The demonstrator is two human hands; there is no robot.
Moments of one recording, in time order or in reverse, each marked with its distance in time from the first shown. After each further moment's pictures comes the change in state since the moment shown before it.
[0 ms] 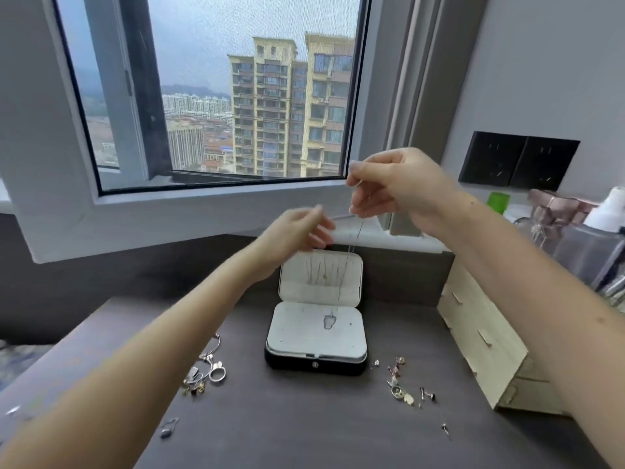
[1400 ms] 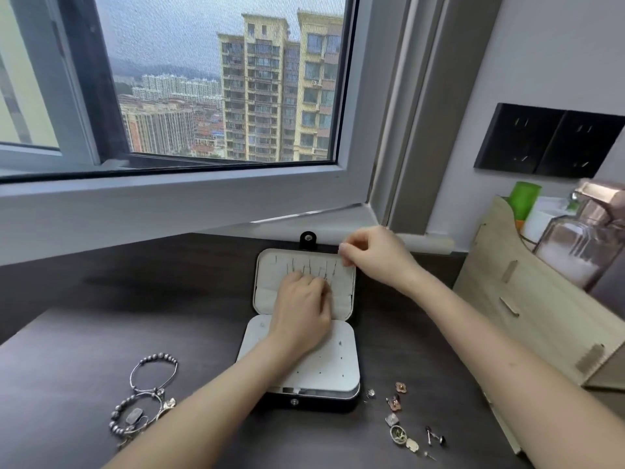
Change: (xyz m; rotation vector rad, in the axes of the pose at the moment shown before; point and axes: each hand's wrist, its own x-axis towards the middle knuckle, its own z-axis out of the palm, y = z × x) left_hand 0.042 -0.138 0.102 0.715 0.379 0.311; right_hand 0.059 0.161 0.001 -0.642 0.053 0.083
